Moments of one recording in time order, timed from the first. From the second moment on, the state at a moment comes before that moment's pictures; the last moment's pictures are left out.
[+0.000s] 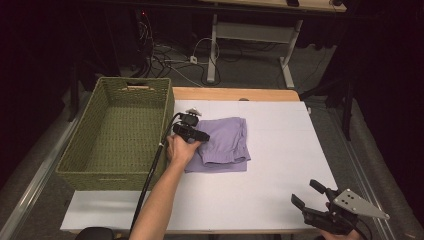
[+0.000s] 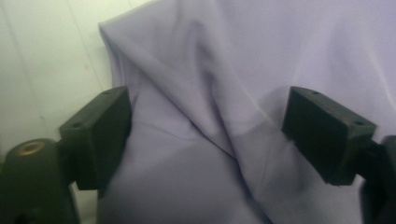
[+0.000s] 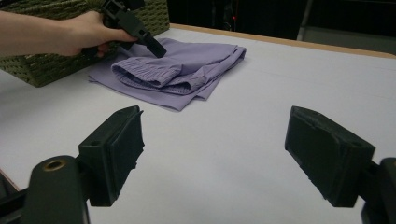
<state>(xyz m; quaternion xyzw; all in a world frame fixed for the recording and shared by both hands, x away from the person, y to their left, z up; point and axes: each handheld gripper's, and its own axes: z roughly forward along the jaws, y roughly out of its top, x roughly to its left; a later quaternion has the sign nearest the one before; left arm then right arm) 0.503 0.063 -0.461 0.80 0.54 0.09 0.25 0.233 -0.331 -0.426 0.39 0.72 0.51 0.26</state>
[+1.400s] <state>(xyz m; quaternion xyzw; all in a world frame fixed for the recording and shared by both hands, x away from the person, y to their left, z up) 0.507 0.053 -0.457 0.82 0.52 0.07 0.23 0.234 -0.331 -0.426 0.38 0.72 0.51 0.25</state>
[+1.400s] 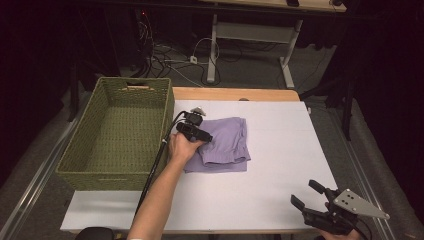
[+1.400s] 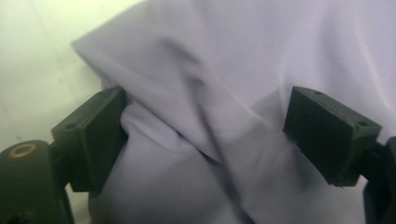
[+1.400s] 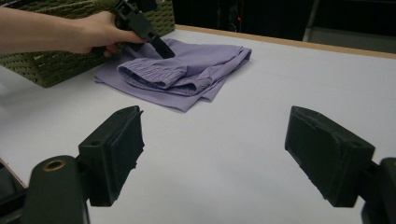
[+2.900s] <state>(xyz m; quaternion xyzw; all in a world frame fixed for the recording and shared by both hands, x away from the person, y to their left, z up) 0.465 0.039 -0.382 0.85 0.41 0.05 0.32 0.234 -0.330 -0.426 0.38 0.73 0.51 0.26</state>
